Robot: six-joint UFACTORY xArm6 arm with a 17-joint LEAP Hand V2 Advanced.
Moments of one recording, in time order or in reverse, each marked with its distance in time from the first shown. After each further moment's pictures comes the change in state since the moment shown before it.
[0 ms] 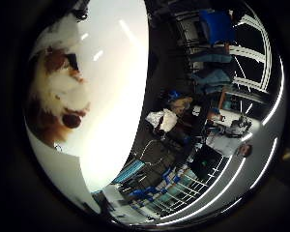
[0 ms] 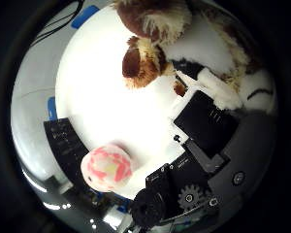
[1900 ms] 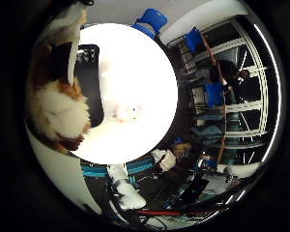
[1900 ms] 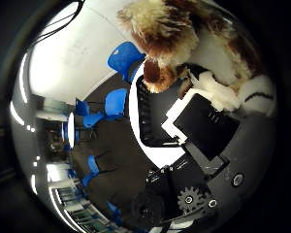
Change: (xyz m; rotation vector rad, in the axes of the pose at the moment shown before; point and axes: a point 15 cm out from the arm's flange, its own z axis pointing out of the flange) arm -0.337 0.258 -0.304 0.411 -0.209 -0.632
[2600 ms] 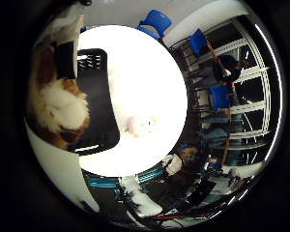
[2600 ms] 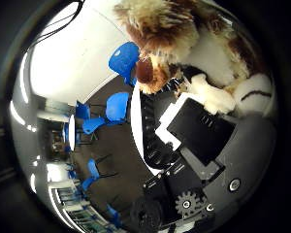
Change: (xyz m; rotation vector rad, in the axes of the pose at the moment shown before) arm -0.036 -0.015 0.048 -0.046 -0.068 -0.008
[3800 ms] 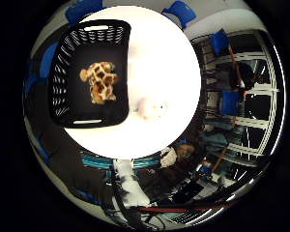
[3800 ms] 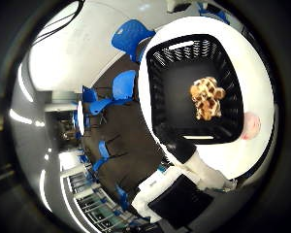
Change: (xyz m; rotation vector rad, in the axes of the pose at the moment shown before) arm 0.023 0.067 0.005 -0.269 -0.046 -0.078
